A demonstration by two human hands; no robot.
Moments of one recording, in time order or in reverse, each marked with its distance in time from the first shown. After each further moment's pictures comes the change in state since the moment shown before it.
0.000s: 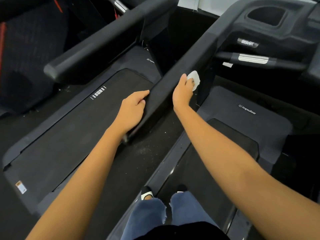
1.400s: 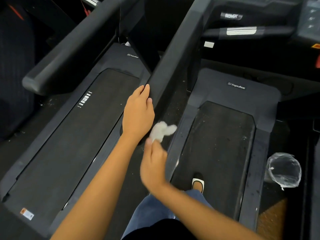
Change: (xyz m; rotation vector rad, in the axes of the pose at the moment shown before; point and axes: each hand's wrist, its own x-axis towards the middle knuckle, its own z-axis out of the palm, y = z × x) left_hand -0.013 -0.008 0.016 0.234 0.053 0.167; right_hand -0.221 0.112 -0.008 -0.207 -0.084 -0.272
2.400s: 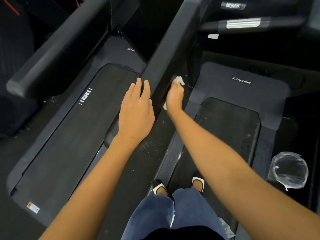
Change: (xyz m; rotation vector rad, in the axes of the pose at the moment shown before) left_hand 0.016 0.032 0.013 0.309 -0.103 0.095; right_hand 0.237 0.009 -0.027 0.291 0.122 0.437
